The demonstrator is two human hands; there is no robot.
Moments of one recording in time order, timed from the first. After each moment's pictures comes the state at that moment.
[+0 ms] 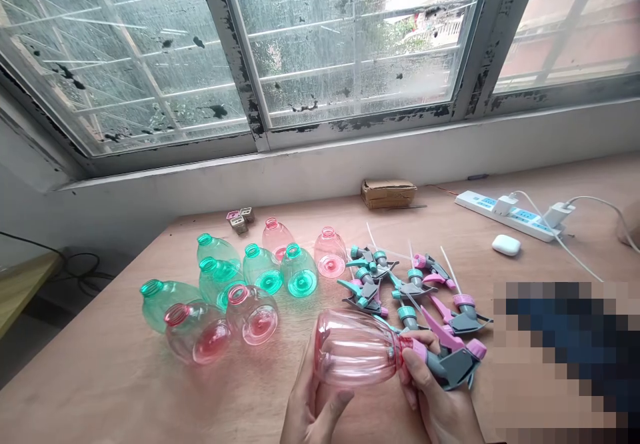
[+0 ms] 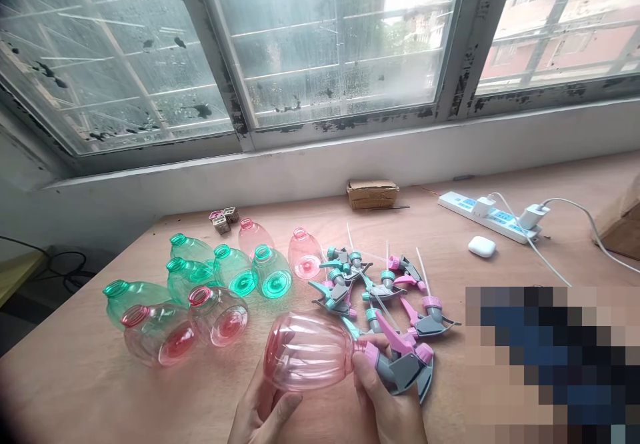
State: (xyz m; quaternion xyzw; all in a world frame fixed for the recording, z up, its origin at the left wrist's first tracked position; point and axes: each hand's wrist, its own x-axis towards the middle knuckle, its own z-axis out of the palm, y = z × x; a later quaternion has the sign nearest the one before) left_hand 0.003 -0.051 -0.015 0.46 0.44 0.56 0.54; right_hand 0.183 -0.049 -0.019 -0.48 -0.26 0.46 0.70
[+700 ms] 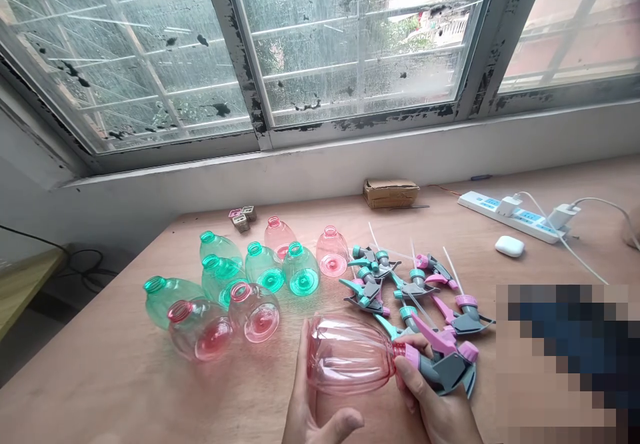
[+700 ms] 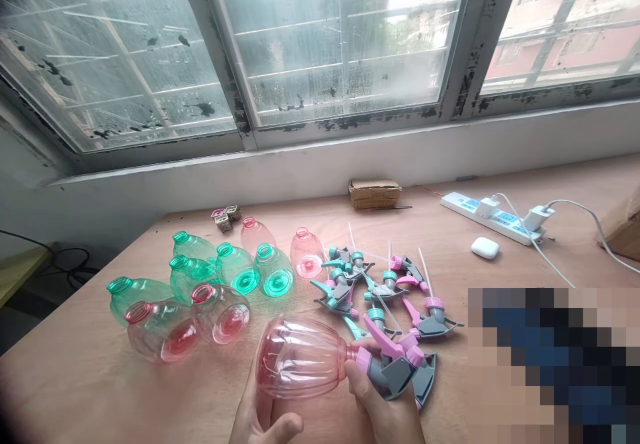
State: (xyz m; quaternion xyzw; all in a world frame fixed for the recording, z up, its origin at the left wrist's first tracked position) left_hand 0.005 -0.055 -0.013 0.46 0.43 0.58 0.52; right_hand 0.185 -0.054 -0.026 -0.50 -0.31 0.47 0.66
